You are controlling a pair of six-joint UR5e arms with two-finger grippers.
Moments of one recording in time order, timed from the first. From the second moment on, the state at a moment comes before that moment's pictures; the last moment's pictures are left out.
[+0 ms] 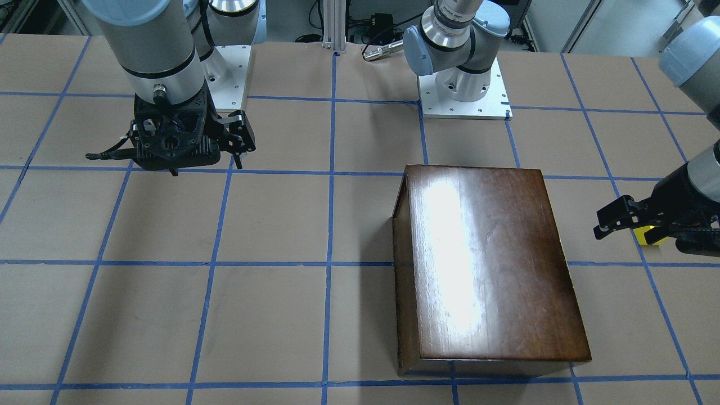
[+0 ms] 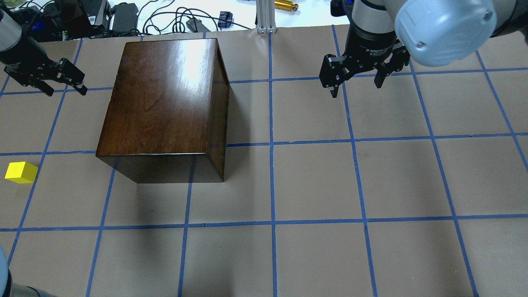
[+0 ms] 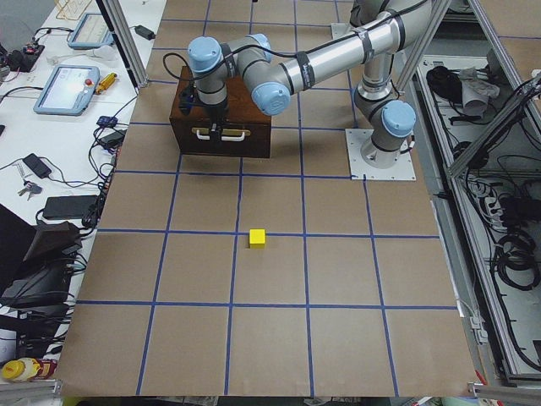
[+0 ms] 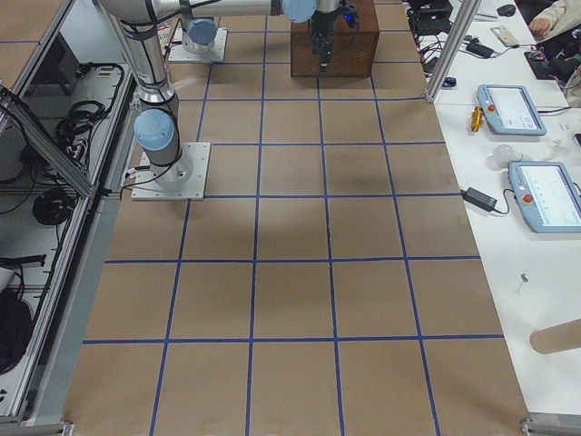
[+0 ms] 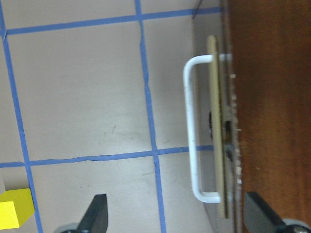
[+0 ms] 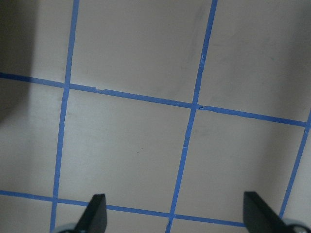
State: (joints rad) left arm -1.13 -1.84 -1.49 -1.42 1.50 0.51; right arm 1.70 -1.45 1.48 -1.58 -1.60 -0.05
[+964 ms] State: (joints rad) left arm -1.01 -1.93 -1.55 -1.47 1.21 0.58; right arm 1.70 -1.45 1.48 -1.58 -1.60 -0.05
